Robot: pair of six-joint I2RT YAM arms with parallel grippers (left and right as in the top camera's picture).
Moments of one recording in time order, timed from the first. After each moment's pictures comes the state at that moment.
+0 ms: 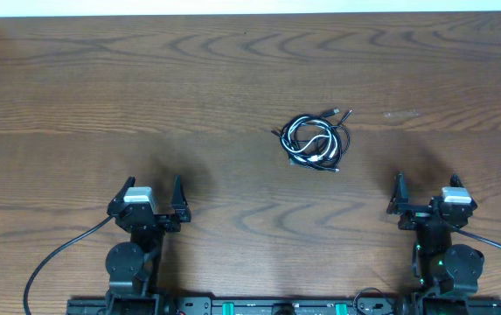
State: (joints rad) left arm -0.04 0.01 0.03 -0.14 -0.01 -0.09; right arm -0.06 0.01 0.01 -0.07 -0.01 0.03
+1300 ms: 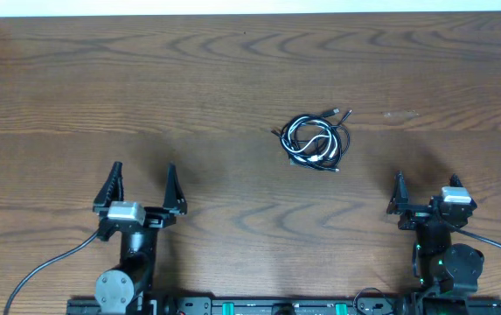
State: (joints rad) left arm -0.05 0.02 0.05 0.28 0.04 -0.09; right arm -0.06 0.02 0.01 -0.07 -0.01 0.03
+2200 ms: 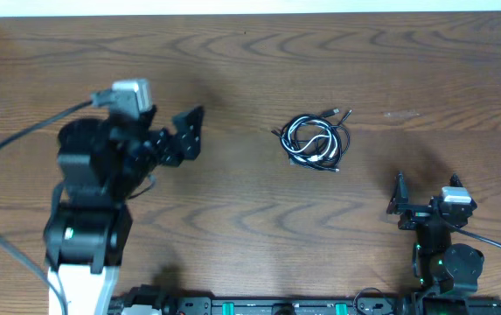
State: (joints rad) left arm -0.08 0.95 1.05 -0.52 0.34 -0.31; right arm -0.06 0.02 0.01 -0.07 -0.01 0.03
